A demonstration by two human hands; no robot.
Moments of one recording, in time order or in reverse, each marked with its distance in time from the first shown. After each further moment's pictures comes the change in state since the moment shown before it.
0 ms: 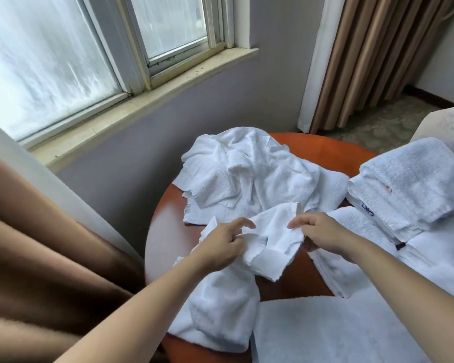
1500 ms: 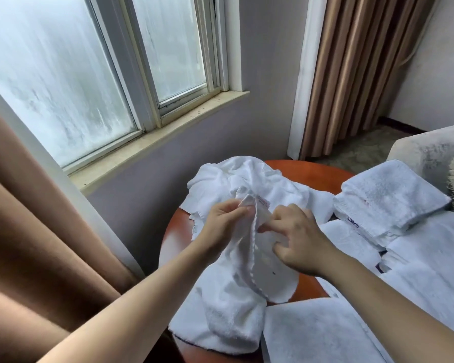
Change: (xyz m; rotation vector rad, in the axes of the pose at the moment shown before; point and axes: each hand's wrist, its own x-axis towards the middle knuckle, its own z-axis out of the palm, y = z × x) left_hand -0.048 0.073 -0.052 -0.731 0.212 0.234; right_hand -0.084 -0.067 0.042 -0.607 0.415 -0.731
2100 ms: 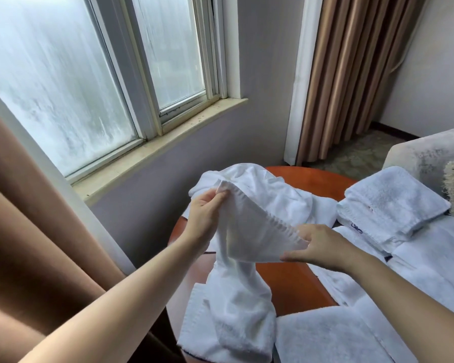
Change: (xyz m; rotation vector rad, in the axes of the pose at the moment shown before) left_hand 0.028 0.011 -0.048 -0.050 0.215 0.045; right_hand 0.008 0.020 -0.009 0.172 -0.300 0.455
